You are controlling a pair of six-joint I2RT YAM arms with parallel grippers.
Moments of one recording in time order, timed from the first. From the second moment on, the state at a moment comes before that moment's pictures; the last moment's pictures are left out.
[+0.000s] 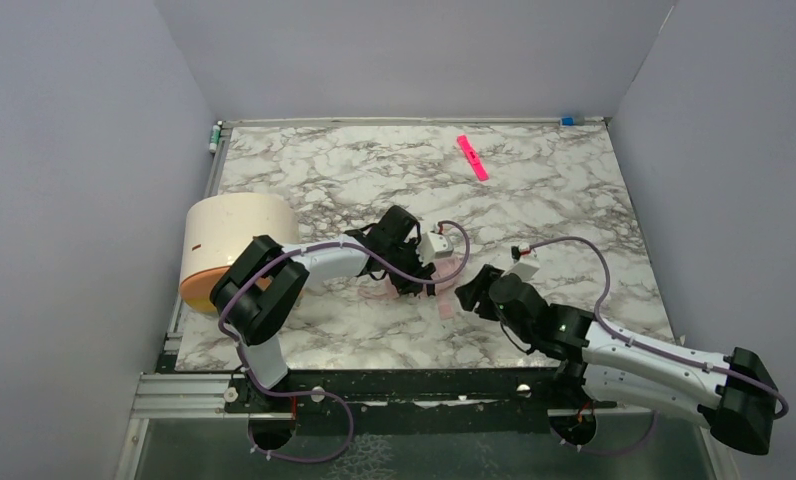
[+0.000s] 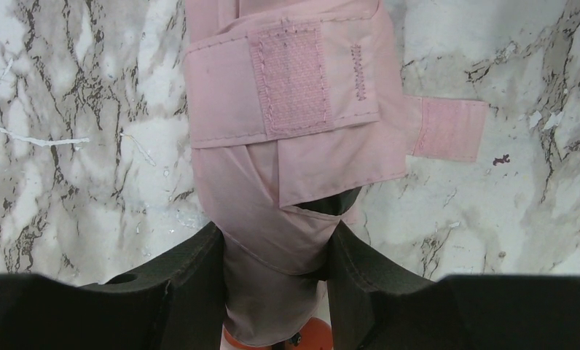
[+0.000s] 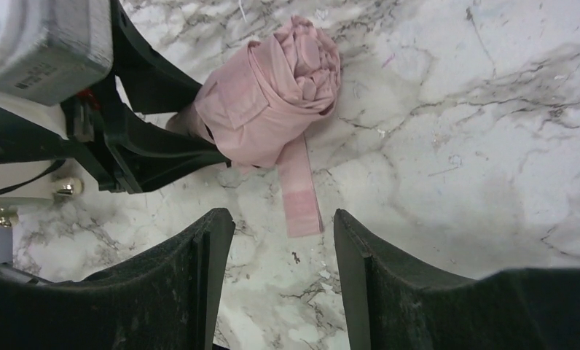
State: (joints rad) left arm -0.74 1.76 0.98 -0.21 0.41 0.38; right arm 1.00 0.81 0.42 -0.22 0.52 1.00
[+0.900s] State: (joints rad) left arm -0.83 1.73 0.96 -0.18 0.16 0.31; right arm 0.73 0.97 0.41 -0.16 0.20 0.94
